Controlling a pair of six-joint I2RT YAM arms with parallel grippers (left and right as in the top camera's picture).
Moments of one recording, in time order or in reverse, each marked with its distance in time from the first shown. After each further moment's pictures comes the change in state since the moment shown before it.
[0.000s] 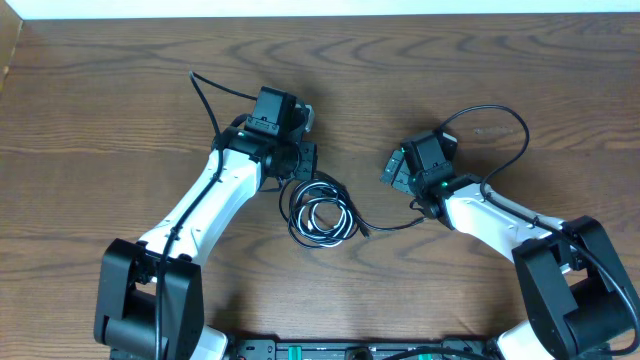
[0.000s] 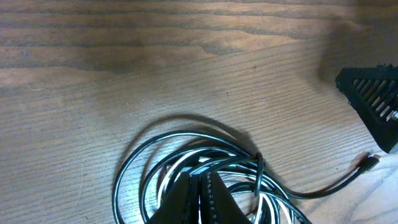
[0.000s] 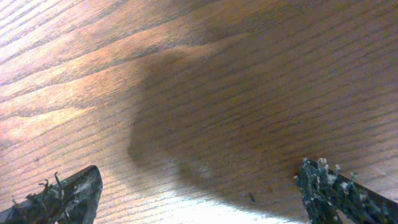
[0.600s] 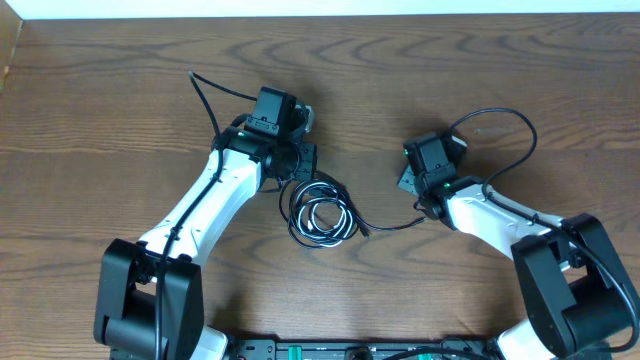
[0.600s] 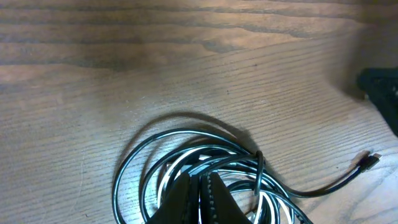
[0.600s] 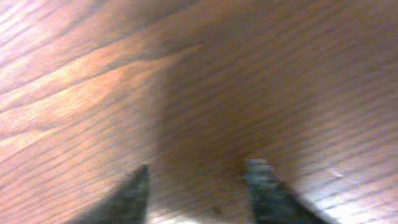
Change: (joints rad) left arm 0.000 0.000 0.000 -0.005 0.000 -0.002; right arm -0.016 0.010 -0.016 0.006 0.064 0.062
